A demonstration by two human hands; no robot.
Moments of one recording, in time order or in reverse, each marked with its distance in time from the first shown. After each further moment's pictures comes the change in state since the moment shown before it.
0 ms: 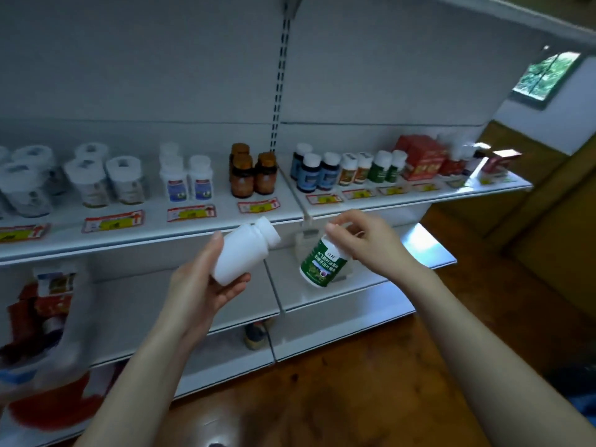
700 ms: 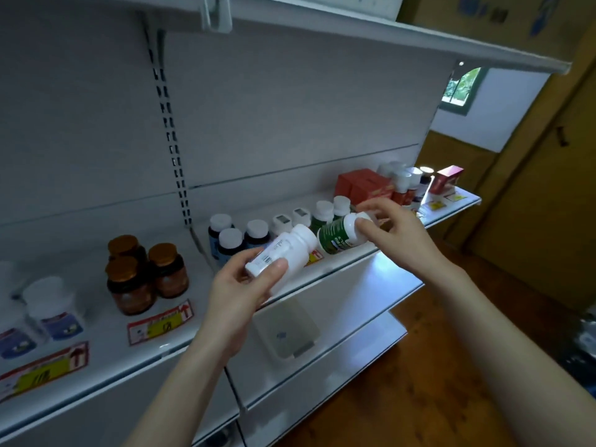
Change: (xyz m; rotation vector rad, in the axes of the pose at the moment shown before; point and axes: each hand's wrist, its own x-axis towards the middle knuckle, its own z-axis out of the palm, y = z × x) left_hand 0.154 -0.020 0.192 0.265 -0.332 0.136; right_hand 0.132 0.088 -0.144 -0.110 0.383 0.013
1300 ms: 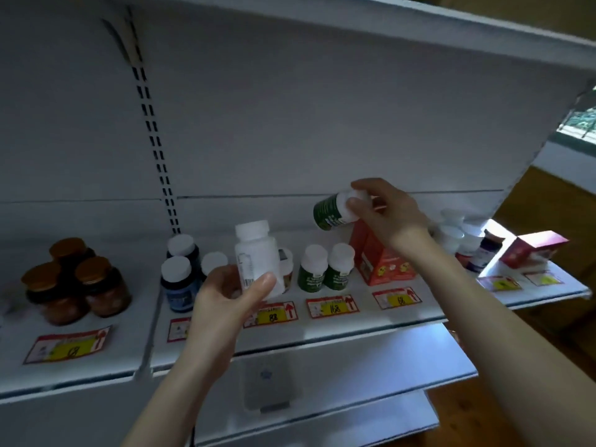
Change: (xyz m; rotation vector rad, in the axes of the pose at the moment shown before) left_hand 0.089 -0.034 0.107 0.047 0.403 0.088; right_hand 0.199 0.092 -0.007 0.103 -0.148 -0.346
